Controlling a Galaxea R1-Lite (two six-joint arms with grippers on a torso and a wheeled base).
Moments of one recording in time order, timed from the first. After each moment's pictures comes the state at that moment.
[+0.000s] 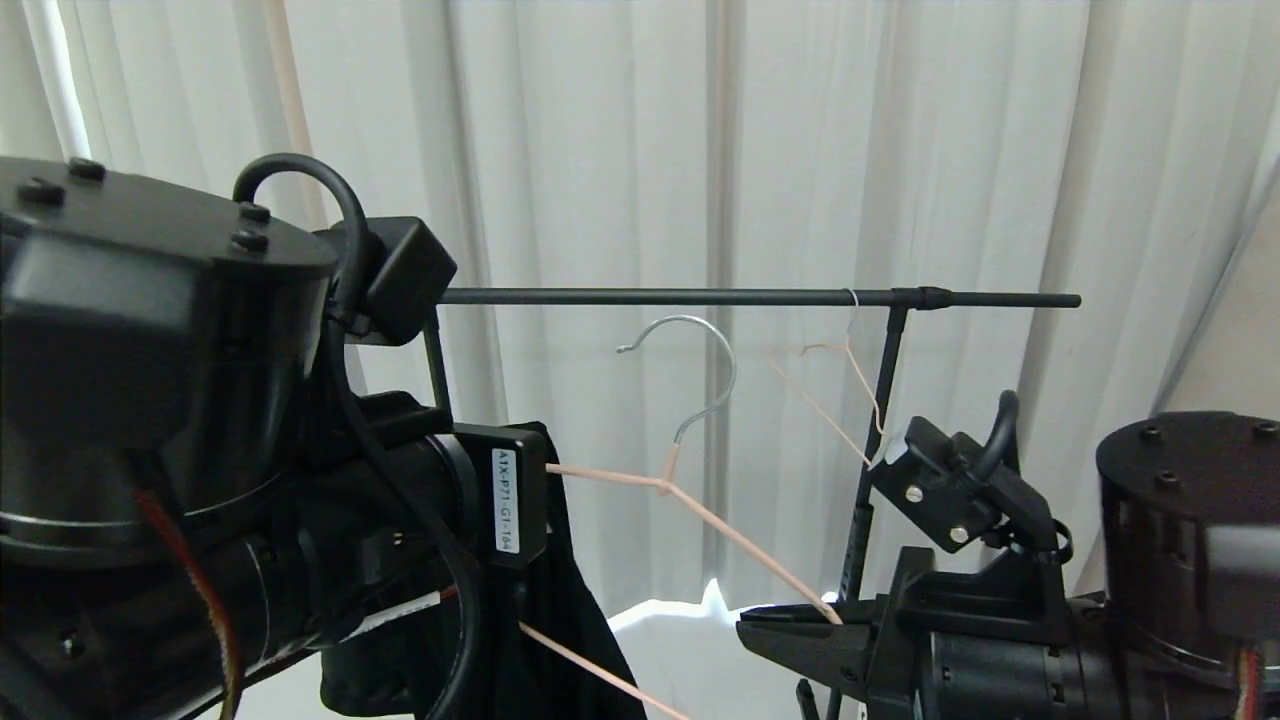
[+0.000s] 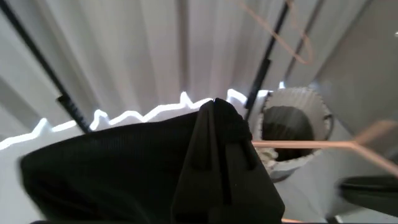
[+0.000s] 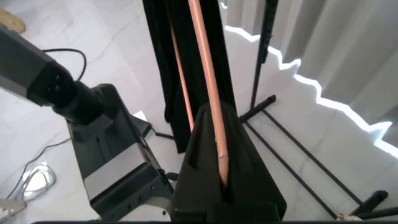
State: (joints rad) left arm -0.93 1.39 -1.02 0.13 0.52 -0.33; right arm 1.07 1.48 -0.70 -0.42 0.13 0.30
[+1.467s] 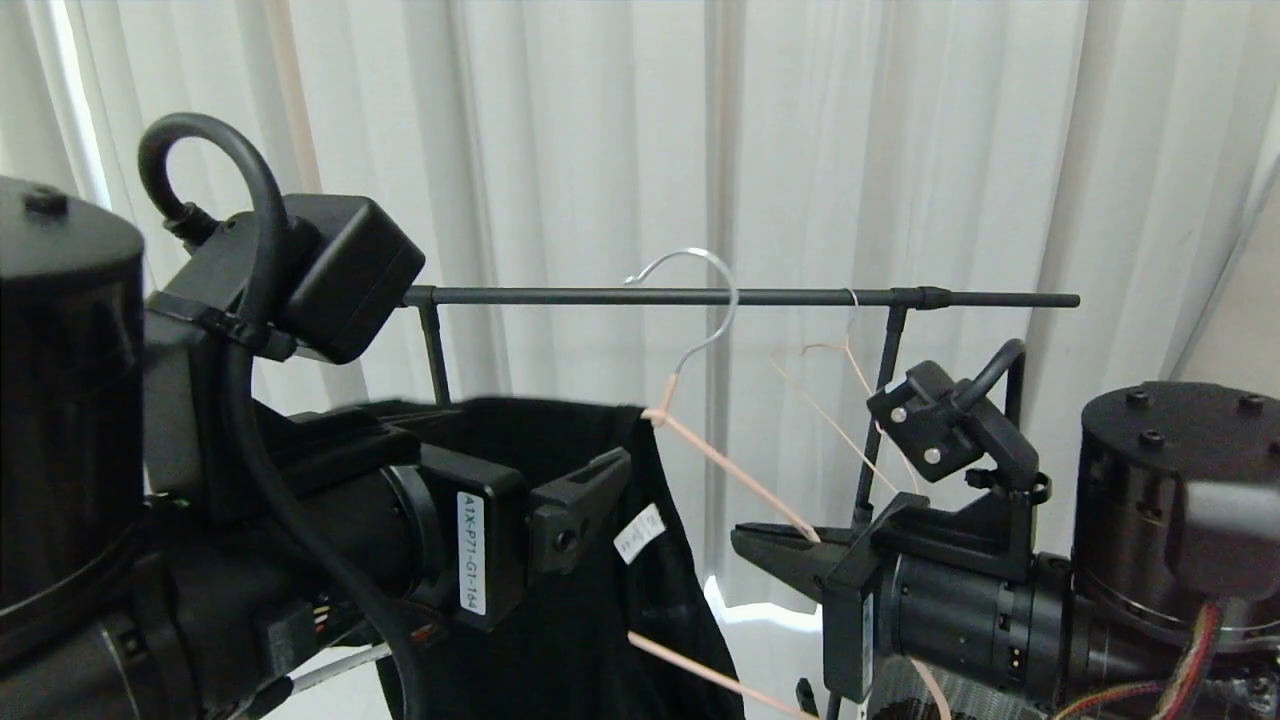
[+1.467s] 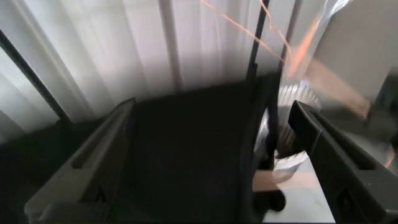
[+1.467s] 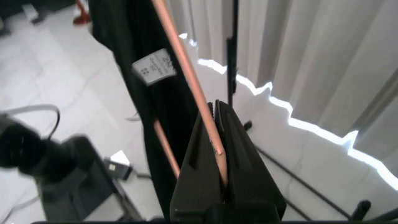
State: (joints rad) left arm -1.02 1.32 -0.97 0.08 0.54 -0.22; right arm 1.04 1.53 -0.72 -0.57 -0.04 0.33
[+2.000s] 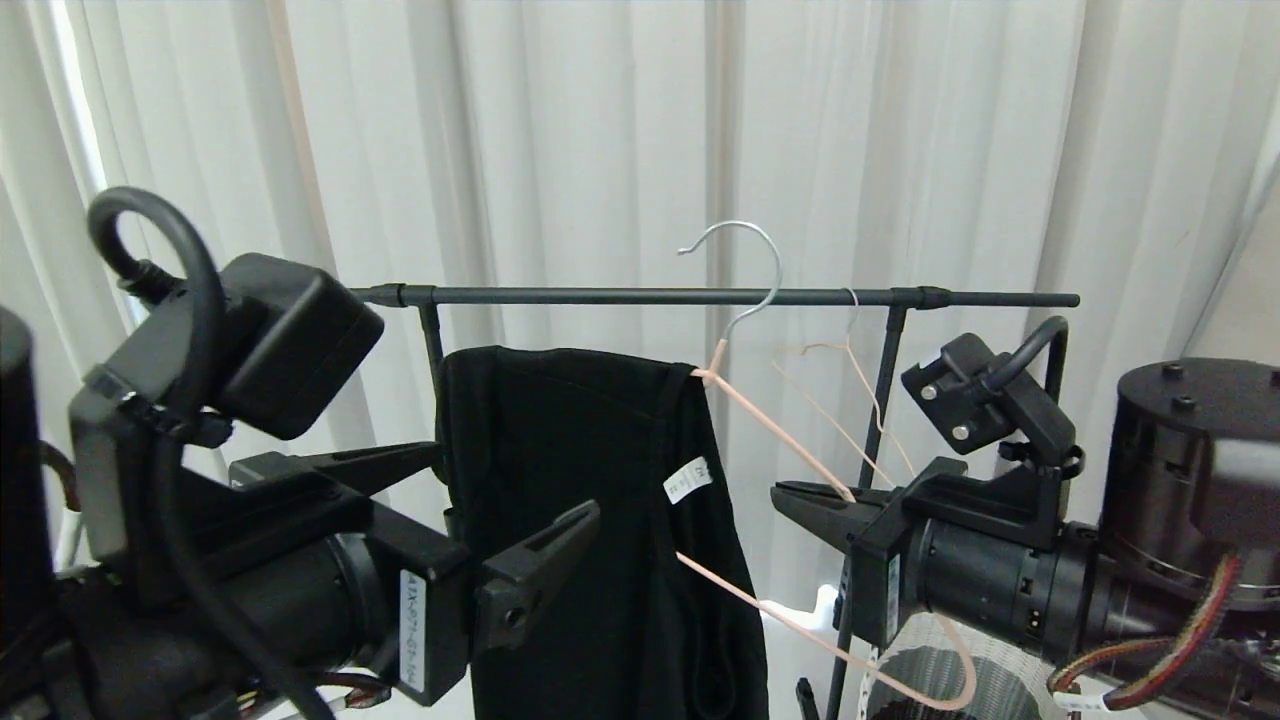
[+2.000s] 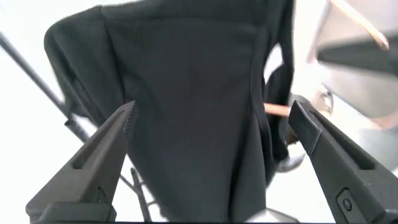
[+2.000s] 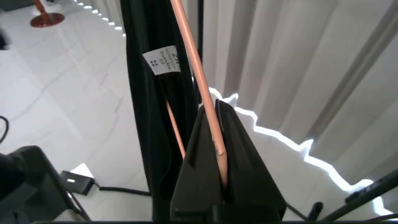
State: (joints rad) left arm -1.02 1.24 -0.86 0.04 0.50 -0.15; right arm 0.98 1.50 -0.70 -0.57 -0.09 0.20
